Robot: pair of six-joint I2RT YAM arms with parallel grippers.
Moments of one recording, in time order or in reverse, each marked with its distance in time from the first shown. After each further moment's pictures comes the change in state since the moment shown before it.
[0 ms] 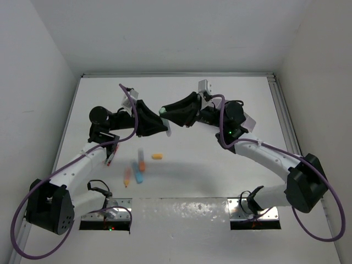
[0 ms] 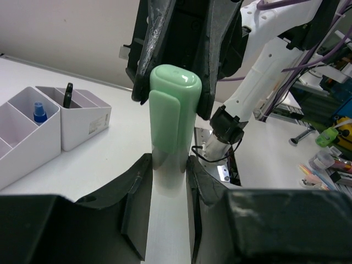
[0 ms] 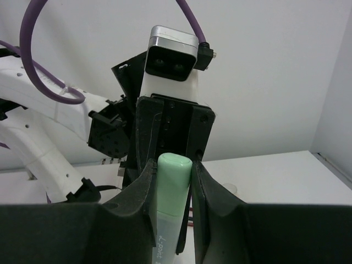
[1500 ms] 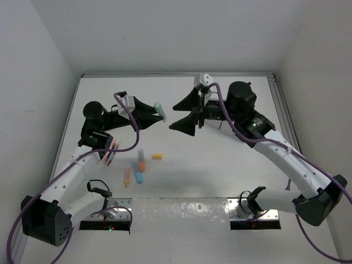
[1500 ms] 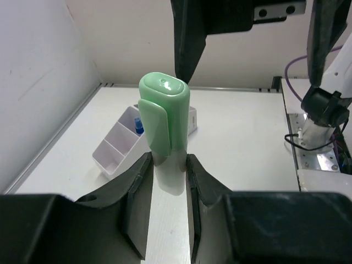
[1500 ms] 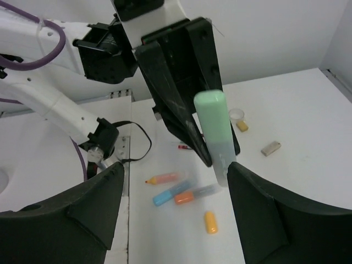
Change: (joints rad) left arm 0.019 -0.107 0.076 -0.348 -0.127 0.579; right arm -0.029 -0.157 0.322 -0.934 -0.055 -0.247
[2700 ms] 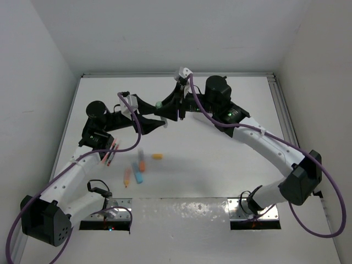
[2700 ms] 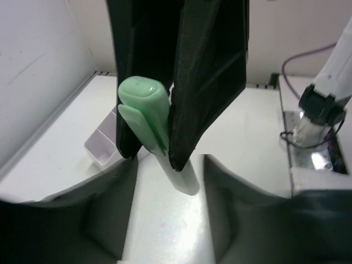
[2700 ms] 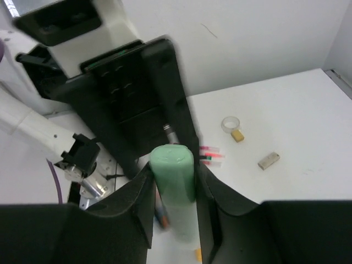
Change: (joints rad) left arm -0.019 0.000 0.000 -0.105 -0.018 0.038; right arm 0.044 0.240 0.092 0.165 0.039 0.027
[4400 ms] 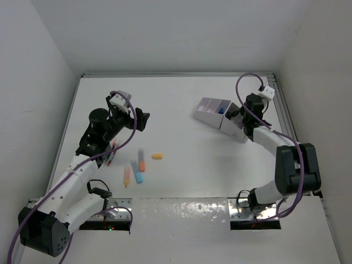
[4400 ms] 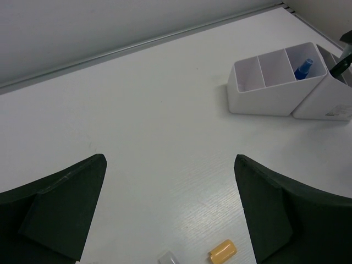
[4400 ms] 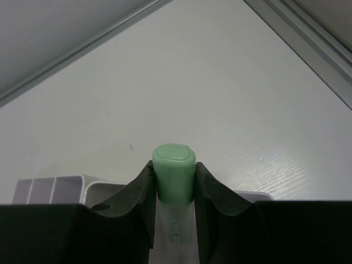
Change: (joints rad) left arm 0.021 -0.105 -0.093 -0.288 -0.797 0.018; right arm -0.611 0.027 -0.533 0.190 1.186 0.330
